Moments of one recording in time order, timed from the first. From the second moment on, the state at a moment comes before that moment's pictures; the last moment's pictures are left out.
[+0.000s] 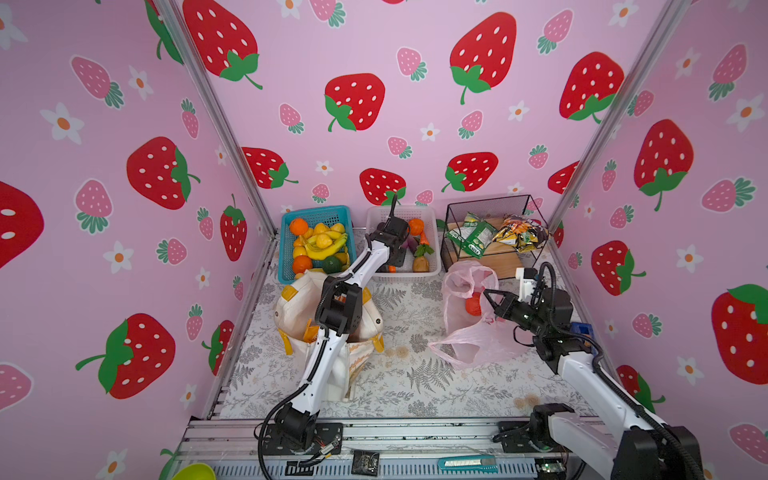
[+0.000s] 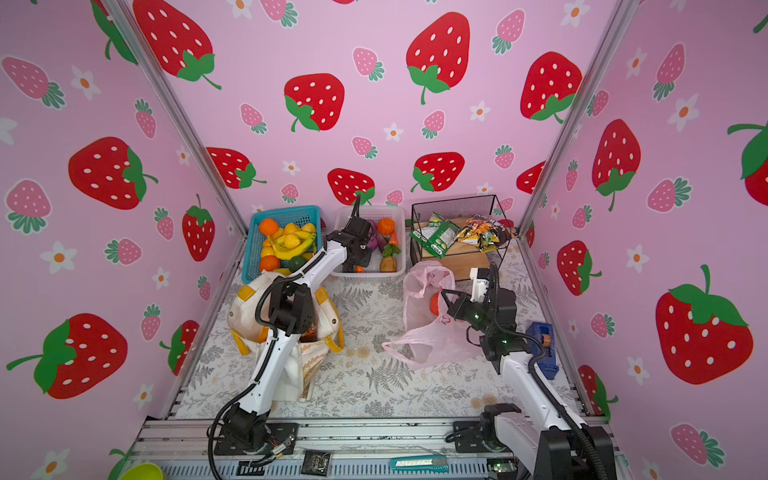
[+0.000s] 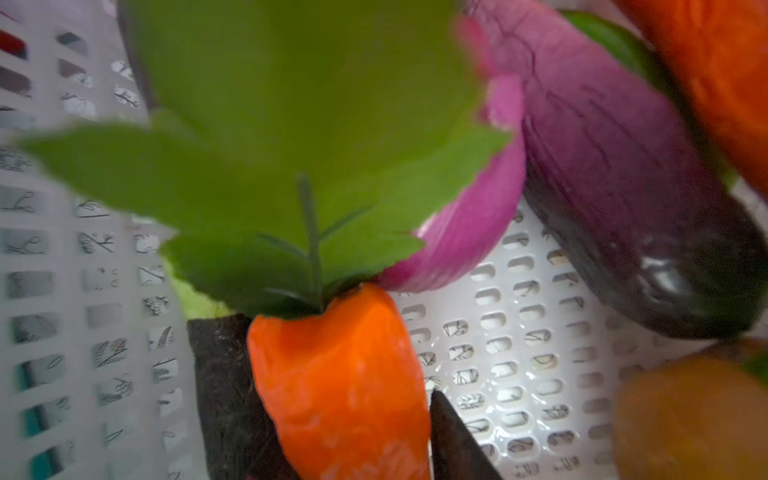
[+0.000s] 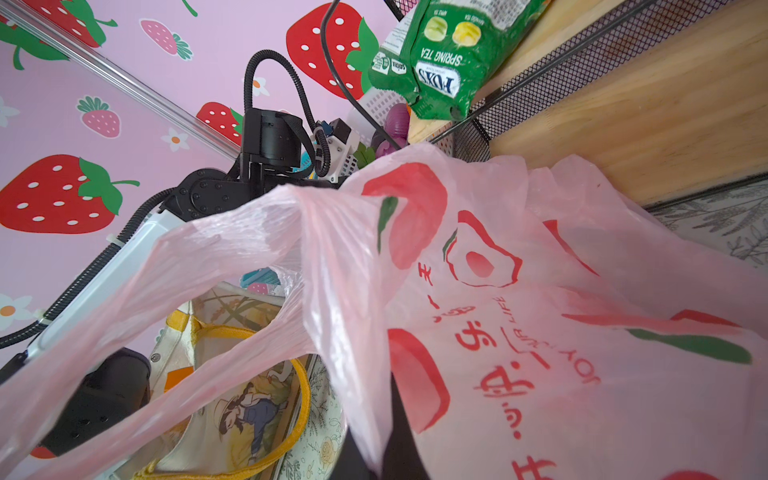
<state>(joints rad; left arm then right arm) -0.41 2.64 2.47 -0.89 -0.16 -0.13 0.18 1.00 0.48 0.22 -0.58 0.64</state>
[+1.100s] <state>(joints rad) -0.45 1.88 1.75 -0.52 0.09 -0.20 0.18 1.01 0.48 0.23 -0.58 0.64</state>
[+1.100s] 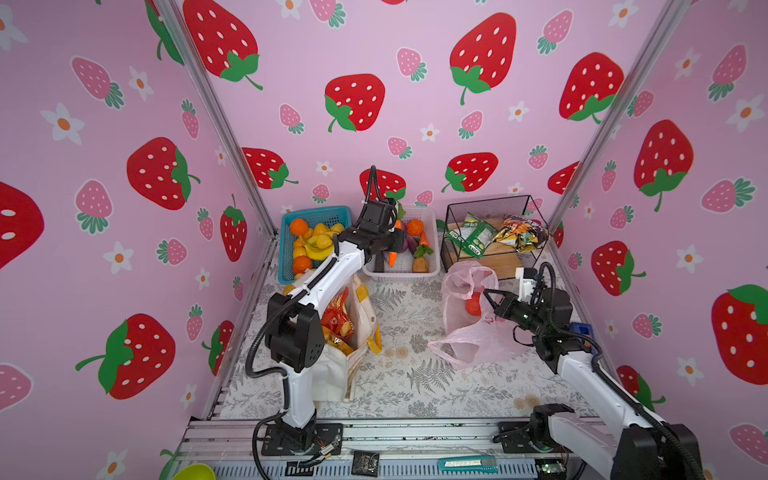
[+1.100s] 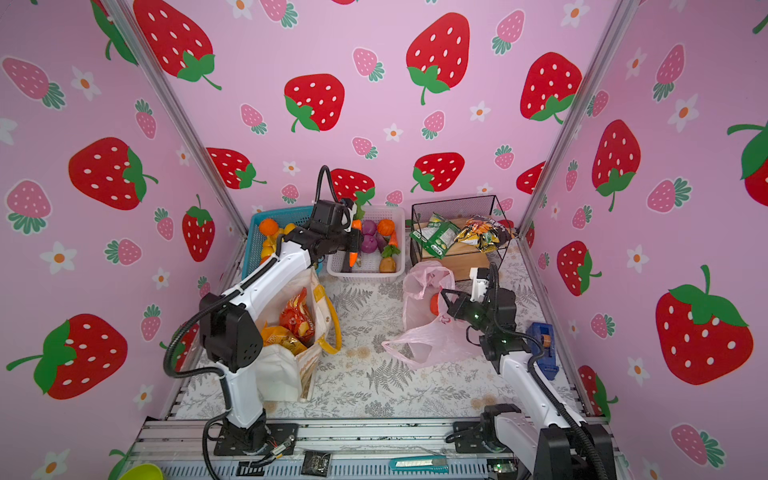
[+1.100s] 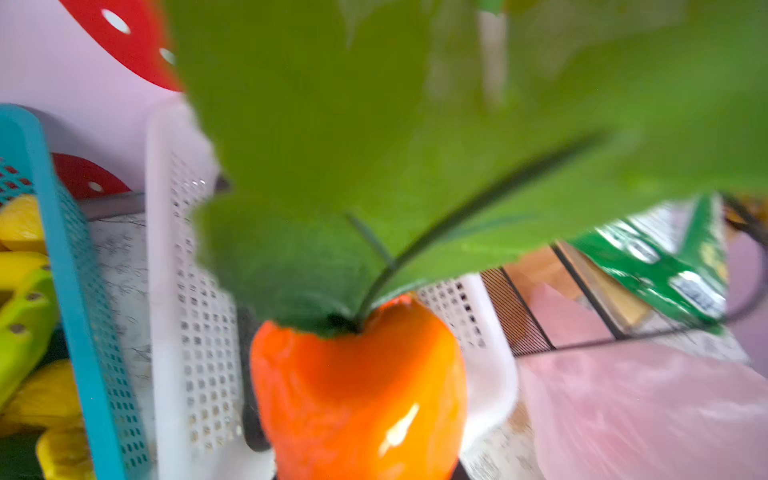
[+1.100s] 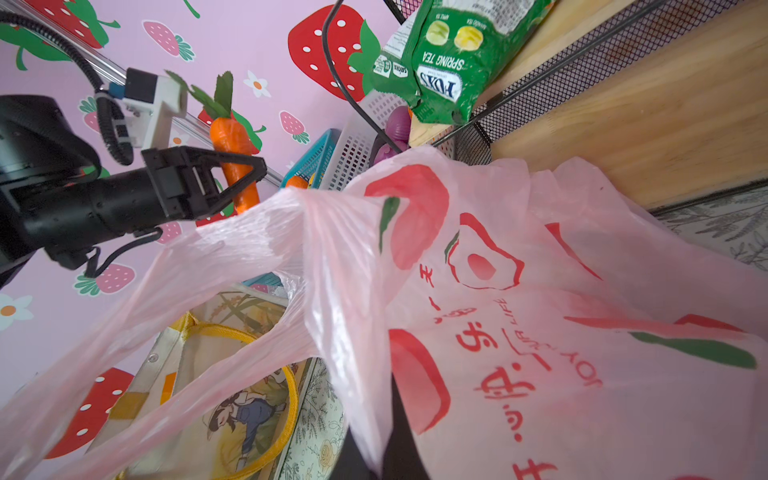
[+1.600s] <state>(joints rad) -0.76 1.37 0.93 -0.18 0.24 0.04 0.18 1.08 0.58 0.15 -0.65 0.55</state>
